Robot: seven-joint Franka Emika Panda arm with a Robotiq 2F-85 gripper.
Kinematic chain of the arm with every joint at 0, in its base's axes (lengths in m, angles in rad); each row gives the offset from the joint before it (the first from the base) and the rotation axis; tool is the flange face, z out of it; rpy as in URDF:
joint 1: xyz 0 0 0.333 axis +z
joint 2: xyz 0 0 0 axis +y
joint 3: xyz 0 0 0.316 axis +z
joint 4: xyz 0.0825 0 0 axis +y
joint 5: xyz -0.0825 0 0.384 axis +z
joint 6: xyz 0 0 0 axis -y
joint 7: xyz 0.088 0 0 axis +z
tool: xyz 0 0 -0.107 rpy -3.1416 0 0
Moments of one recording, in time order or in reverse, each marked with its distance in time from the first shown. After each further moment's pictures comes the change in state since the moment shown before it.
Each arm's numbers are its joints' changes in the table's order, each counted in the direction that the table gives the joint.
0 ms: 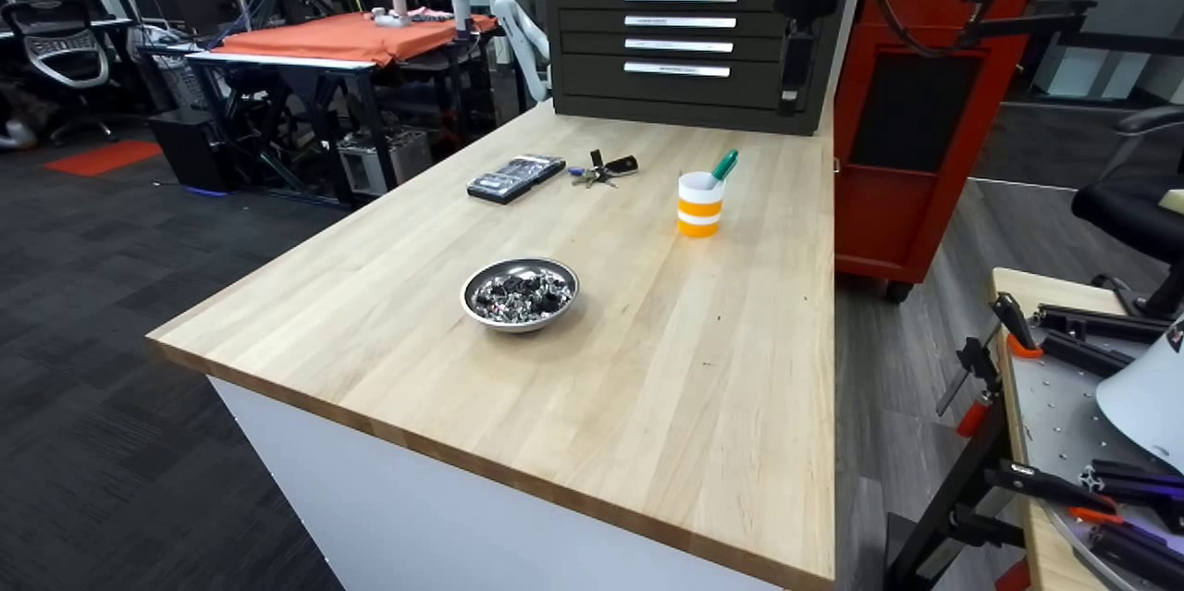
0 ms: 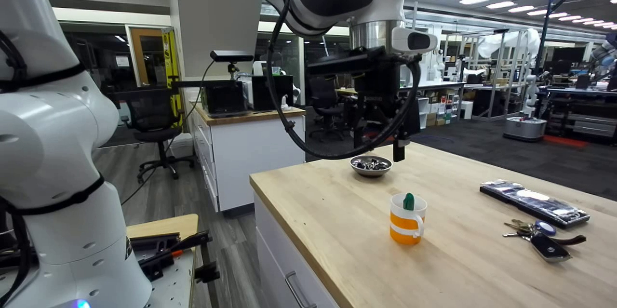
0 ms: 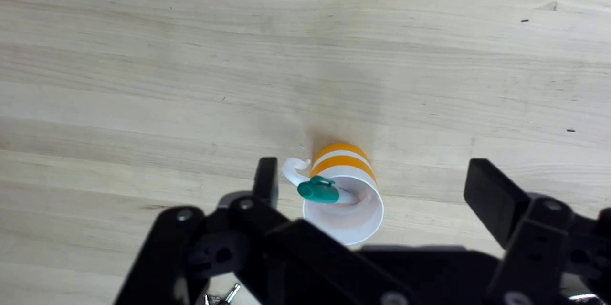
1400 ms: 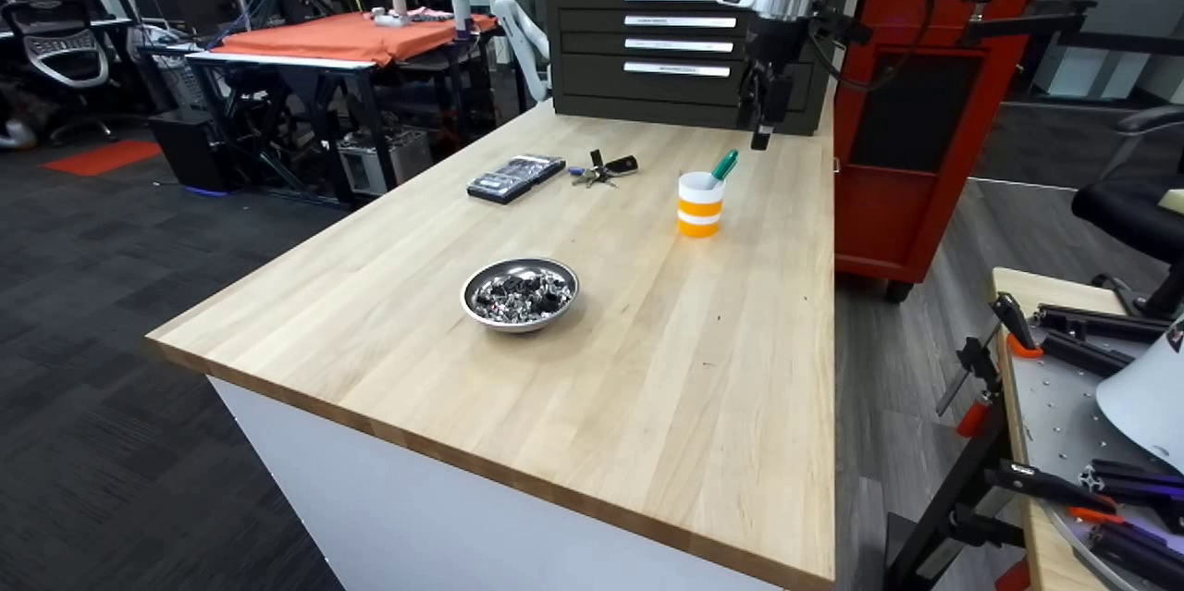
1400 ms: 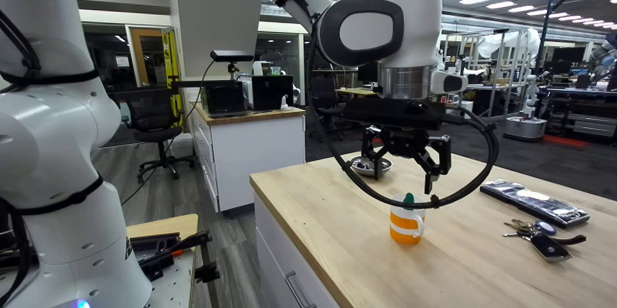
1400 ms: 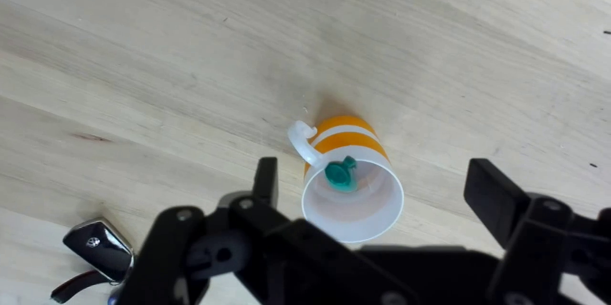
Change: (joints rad) arm -0.034 0.188 -0.032 -0.044 0.206 0.179 0.491
